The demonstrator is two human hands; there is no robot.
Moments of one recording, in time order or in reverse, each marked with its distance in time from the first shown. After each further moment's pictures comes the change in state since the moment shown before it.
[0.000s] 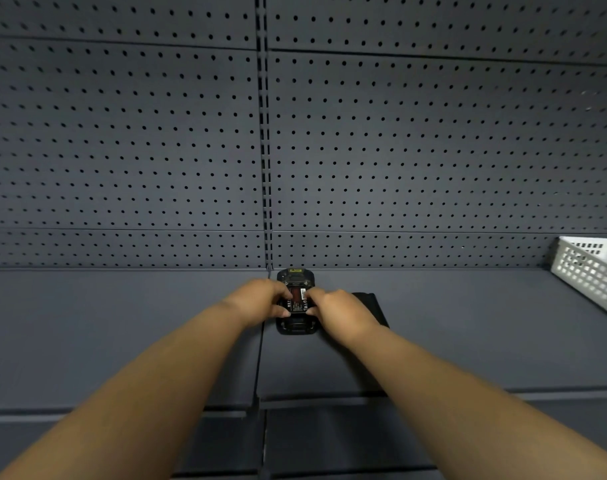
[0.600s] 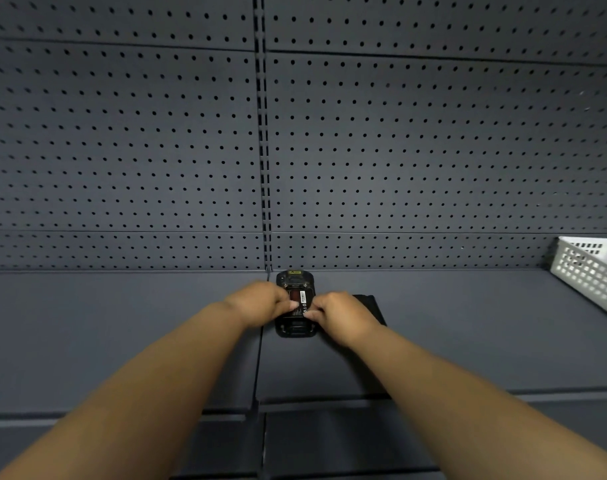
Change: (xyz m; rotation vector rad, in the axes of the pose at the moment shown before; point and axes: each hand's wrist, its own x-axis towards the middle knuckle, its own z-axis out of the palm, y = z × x) left_hand 0.000 0.006 -0.002 0.083 -0.043 0.042; right_hand 0.000 0.002 -0.002 0.146 -0.036 0.071
